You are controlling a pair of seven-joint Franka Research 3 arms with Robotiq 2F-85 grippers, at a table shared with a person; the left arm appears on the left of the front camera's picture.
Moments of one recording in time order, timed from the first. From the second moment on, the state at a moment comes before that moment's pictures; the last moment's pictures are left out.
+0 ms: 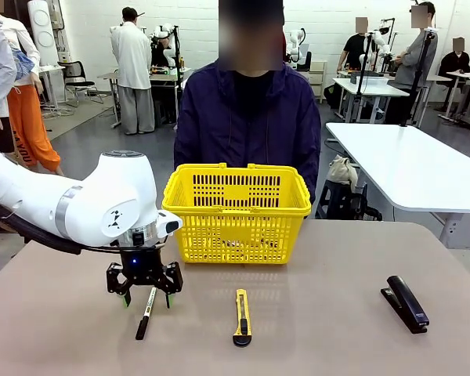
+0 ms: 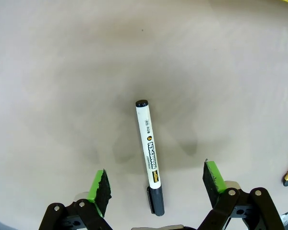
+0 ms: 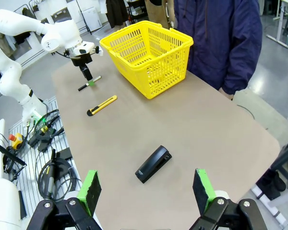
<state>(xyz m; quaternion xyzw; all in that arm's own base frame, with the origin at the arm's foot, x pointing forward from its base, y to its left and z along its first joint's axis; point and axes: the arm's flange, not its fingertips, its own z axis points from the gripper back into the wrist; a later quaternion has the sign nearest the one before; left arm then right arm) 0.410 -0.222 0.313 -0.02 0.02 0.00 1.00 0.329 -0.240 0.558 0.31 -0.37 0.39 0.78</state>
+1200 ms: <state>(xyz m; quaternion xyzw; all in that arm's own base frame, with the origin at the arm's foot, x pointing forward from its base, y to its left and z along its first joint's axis) 0.414 -0.223 0.310 -0.02 0.03 -0.03 1.00 0.329 -0.240 0.558 0.31 -0.37 0.39 0.78</state>
